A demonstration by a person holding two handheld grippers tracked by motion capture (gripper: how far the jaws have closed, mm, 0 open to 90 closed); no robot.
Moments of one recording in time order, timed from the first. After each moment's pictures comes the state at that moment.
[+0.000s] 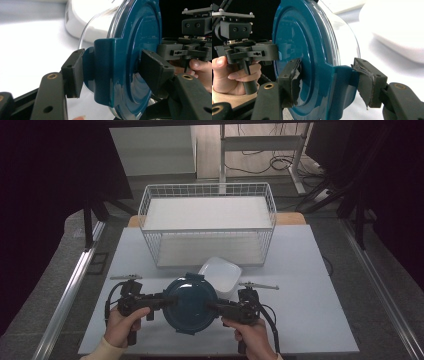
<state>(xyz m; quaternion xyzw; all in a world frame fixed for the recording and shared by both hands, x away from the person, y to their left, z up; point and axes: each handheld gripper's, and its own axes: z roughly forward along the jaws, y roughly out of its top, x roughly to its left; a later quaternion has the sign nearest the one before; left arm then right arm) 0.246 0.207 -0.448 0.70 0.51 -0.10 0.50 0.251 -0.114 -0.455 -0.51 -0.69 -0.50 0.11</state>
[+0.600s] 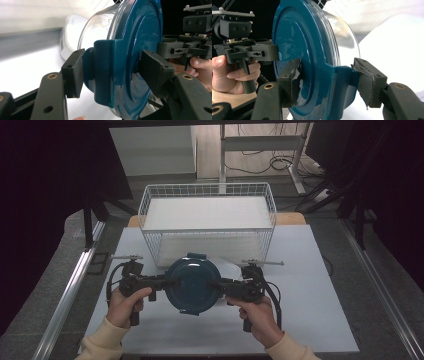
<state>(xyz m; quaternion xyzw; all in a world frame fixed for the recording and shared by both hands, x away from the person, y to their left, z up) 0.276 0.204 -0.410 0.69 0.49 -0.09 0.52 0.286 -0.117 -0.404 -0.49 -0.71 -0.50 0.08</state>
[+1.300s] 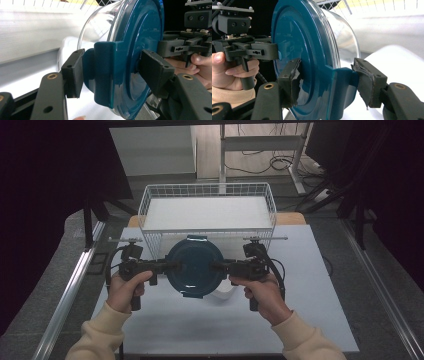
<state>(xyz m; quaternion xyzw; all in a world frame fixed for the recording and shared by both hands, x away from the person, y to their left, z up) 0.295 0.199 -0.375 0.69 0.48 -0.07 0.54 0.314 -0.119 -0.357 -0.46 -0.73 -0.49 0.06</state>
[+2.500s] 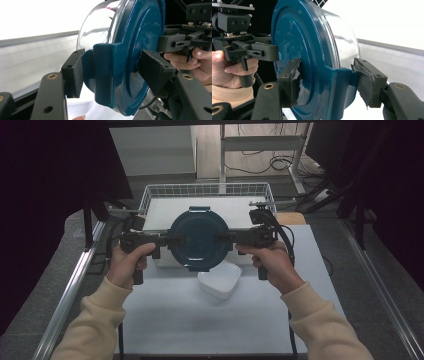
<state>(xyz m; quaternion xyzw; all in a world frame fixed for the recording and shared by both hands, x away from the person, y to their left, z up) 0.329 0.192 -0.320 0.69 0.47 -0.05 0.55 0.356 -0.126 -0.294 -0.43 -0.75 -0.50 0.04</state>
